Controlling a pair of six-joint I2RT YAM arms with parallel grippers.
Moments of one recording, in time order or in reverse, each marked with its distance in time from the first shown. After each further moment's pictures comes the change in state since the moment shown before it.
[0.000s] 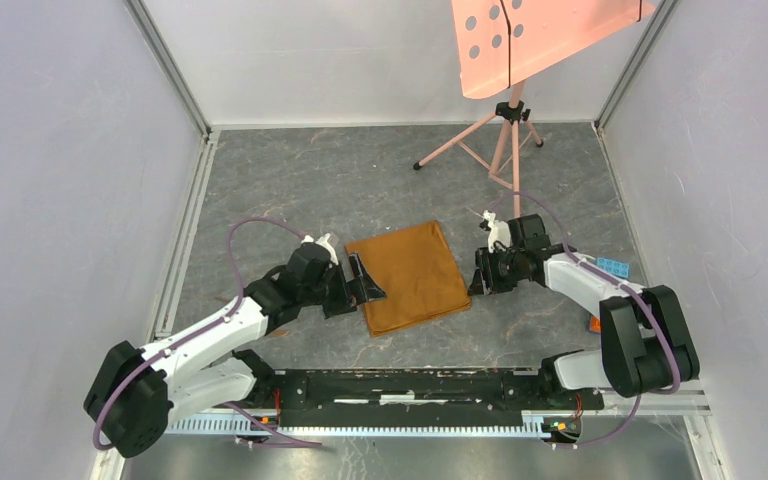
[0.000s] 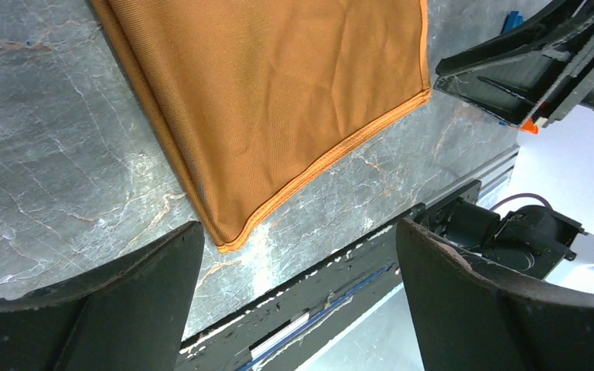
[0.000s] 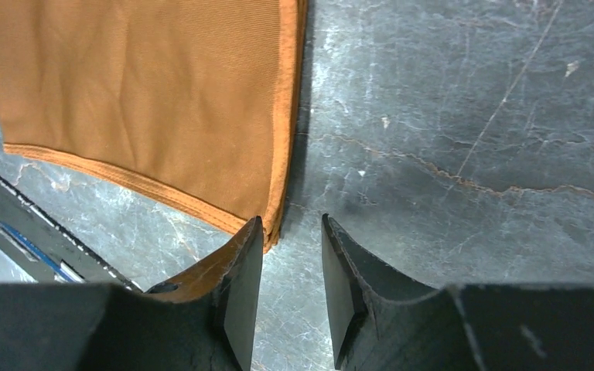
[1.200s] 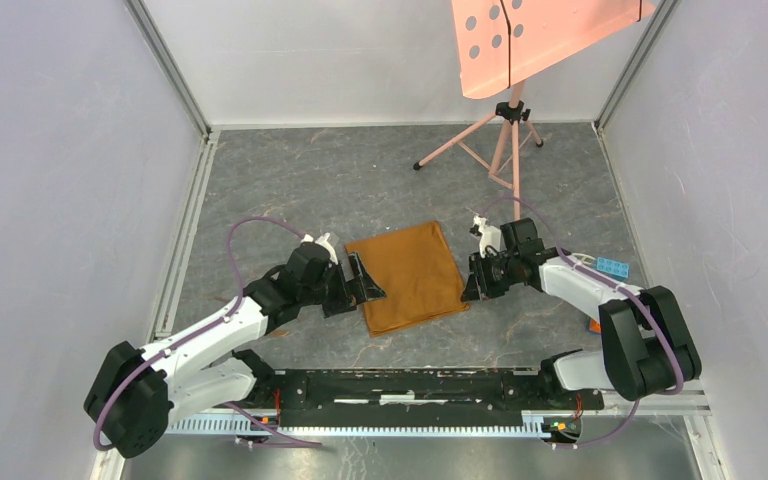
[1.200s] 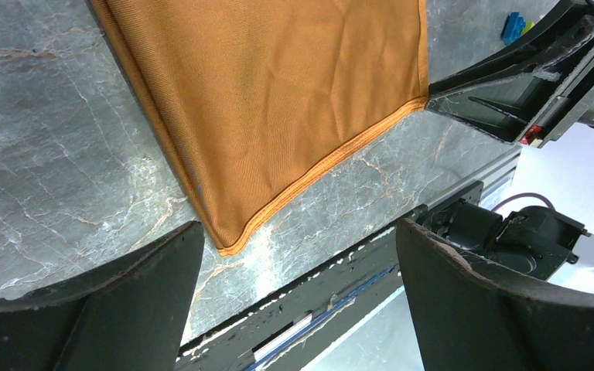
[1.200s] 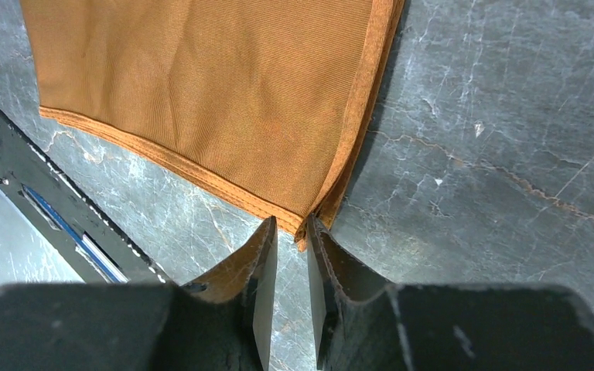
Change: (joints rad) left arm 0.006 0.005 0.000 0.003 0.000 0.013; right arm 0.063 -0.018 -0.020 0.024 -0.079 0.004
